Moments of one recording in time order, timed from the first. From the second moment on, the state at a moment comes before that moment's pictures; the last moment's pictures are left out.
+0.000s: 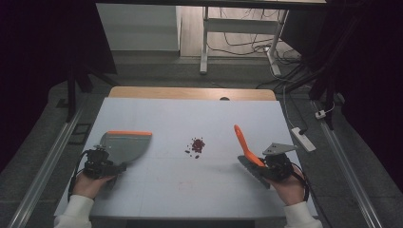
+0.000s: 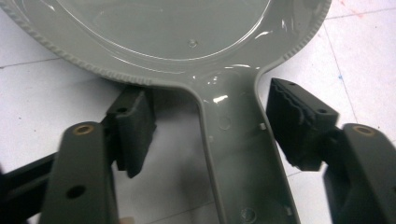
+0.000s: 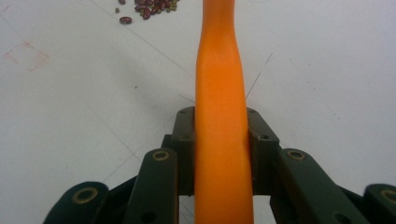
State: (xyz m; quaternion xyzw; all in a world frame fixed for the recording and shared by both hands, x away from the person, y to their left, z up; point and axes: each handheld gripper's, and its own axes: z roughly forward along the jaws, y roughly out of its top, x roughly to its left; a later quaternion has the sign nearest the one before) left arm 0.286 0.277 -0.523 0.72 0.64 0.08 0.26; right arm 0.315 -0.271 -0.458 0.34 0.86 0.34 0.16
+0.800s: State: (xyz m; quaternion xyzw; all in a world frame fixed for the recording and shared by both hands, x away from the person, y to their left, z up) left arm 0.281 0.283 -0.520 0.71 0.64 0.07 0.29; right arm 0.314 -0.271 -0.456 0.34 0.86 0.34 0.16
